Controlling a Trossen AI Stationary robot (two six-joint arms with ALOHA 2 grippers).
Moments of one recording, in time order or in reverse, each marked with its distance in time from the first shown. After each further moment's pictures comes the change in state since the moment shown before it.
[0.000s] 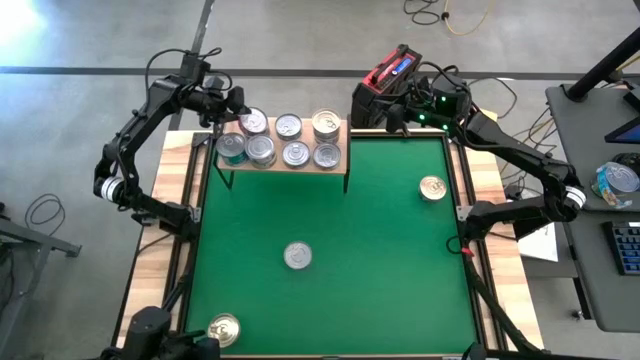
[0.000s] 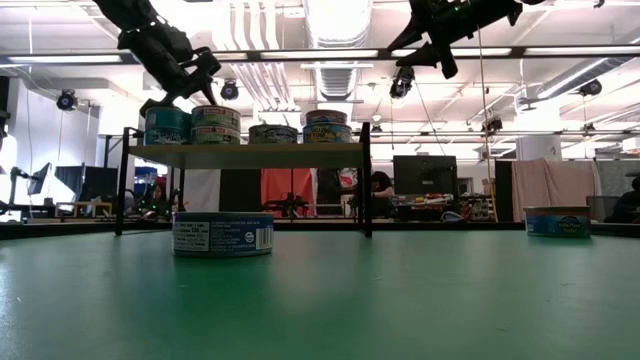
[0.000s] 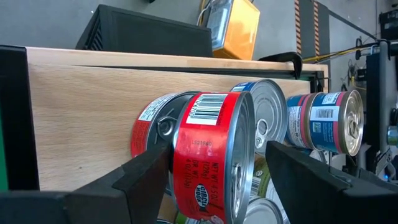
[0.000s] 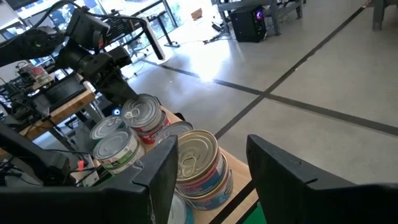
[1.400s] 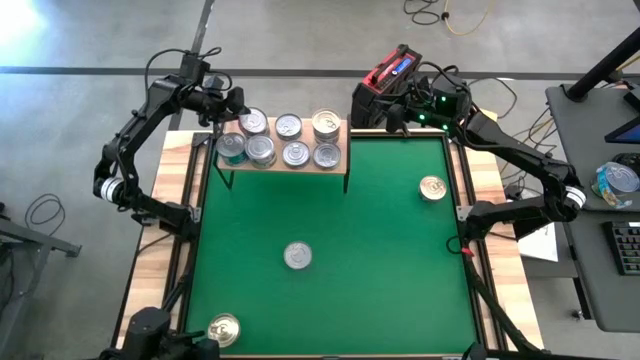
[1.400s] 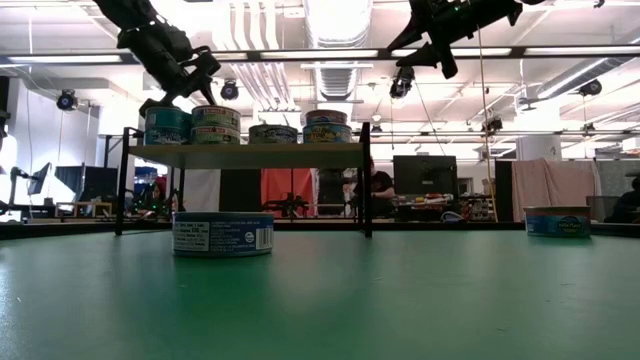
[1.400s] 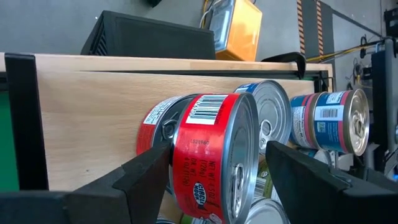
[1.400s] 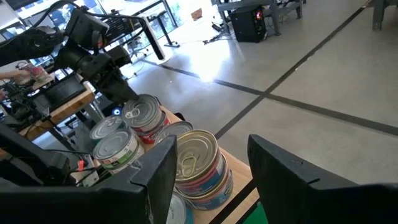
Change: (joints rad) left arm 0.000 -0.004 0.000 -0.001 -0.017 0.023; right arm 0.000 0.000 0.000 0.000 0.000 0.000
